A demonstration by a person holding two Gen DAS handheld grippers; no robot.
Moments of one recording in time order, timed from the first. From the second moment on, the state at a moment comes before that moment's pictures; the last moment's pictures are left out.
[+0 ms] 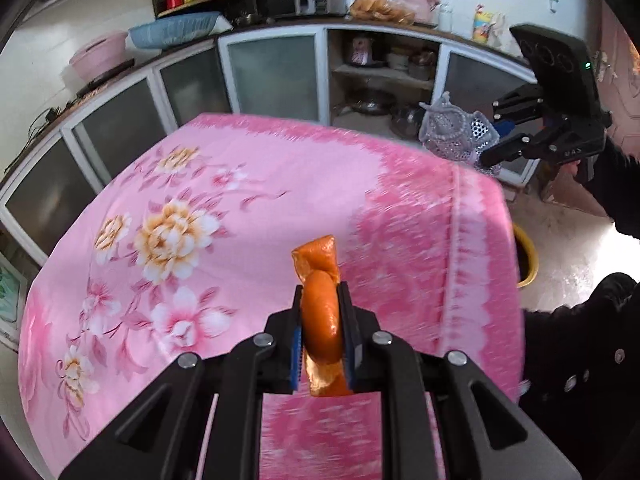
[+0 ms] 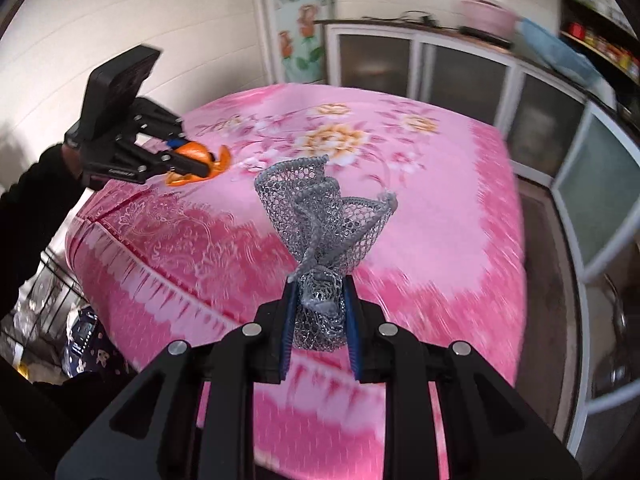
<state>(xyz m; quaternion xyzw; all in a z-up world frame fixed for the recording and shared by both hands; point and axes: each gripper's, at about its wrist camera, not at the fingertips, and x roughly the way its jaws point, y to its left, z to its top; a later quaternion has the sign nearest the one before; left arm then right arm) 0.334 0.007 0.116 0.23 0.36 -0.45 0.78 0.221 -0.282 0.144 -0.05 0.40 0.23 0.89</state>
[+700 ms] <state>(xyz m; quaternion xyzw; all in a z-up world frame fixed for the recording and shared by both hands) 0.186 -0.198 0.135 0.24 0.28 -0.63 0.68 -0.007 -0.459 0.138 0.06 0.38 -0.03 0.92</state>
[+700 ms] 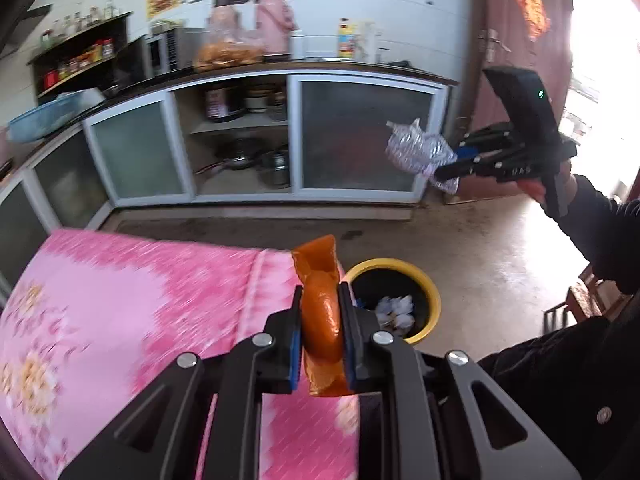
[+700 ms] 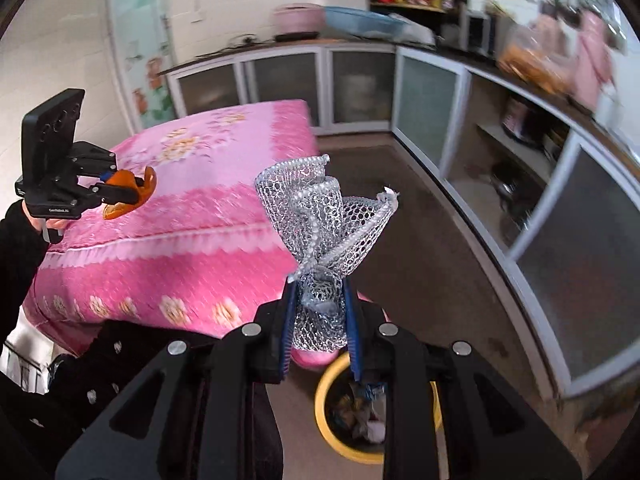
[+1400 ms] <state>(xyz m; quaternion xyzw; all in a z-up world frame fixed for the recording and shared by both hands) 0.105 -0.375 0.028 0.24 0.35 -0.69 0.59 -0.079 -0.541 -0.011 0.19 0.48 -0.13 0.85</state>
